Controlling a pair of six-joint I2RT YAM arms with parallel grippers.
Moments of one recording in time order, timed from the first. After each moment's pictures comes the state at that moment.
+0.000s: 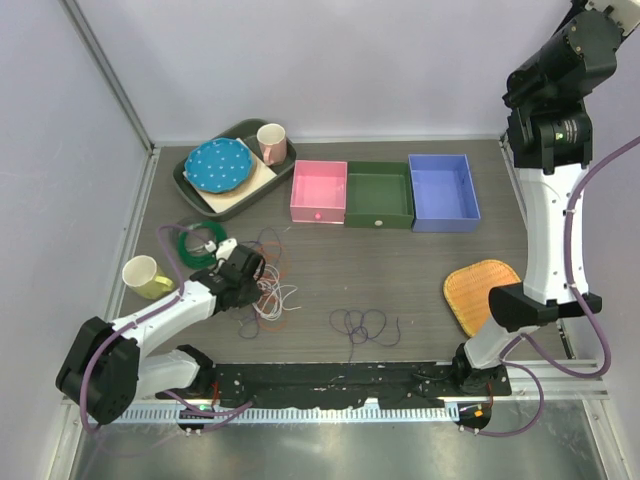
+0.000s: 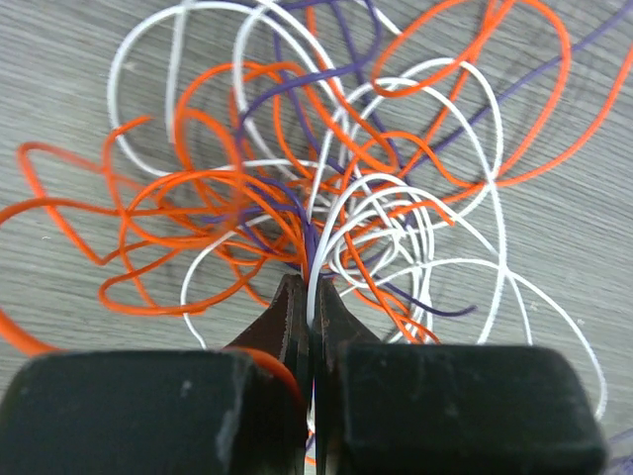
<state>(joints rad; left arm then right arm) -0.55 1.16 0.55 -0.49 -0.31 -0.91 0.18 1.69 2.47 -0.27 1.08 -0.22</state>
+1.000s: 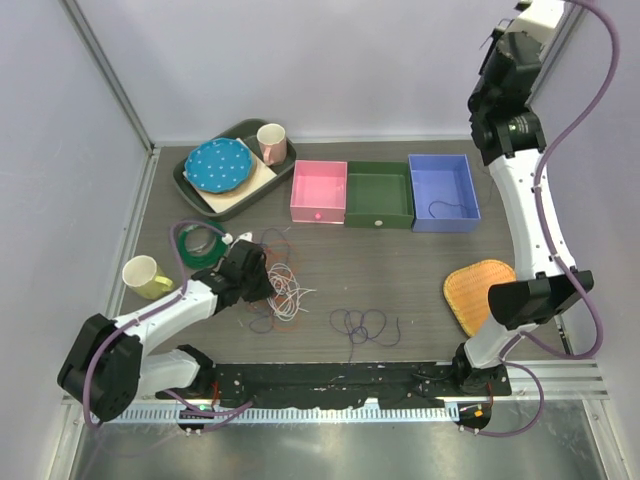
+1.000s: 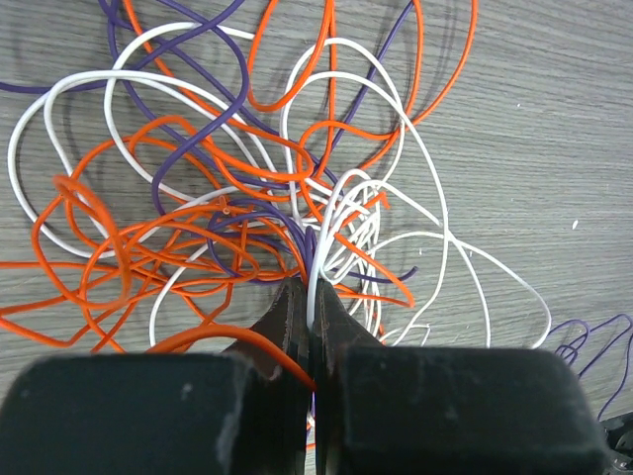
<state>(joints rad) -0.55 1.17 0.54 -0.31 -0.06 -0.78 0.17 1.67 2.11 -0.23 0.71 -0.07</state>
